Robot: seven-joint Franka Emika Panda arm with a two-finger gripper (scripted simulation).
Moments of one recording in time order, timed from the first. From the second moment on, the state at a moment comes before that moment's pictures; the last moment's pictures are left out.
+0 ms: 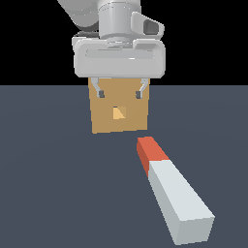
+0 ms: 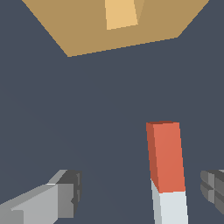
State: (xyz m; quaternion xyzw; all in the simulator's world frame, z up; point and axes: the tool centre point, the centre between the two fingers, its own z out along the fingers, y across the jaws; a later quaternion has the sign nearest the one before) arm -0.010 0.012 0.172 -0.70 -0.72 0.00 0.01
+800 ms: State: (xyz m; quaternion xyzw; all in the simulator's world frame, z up) arm 0.016 -0.033 0.140 -0.69 -0.73 0.00 0.00
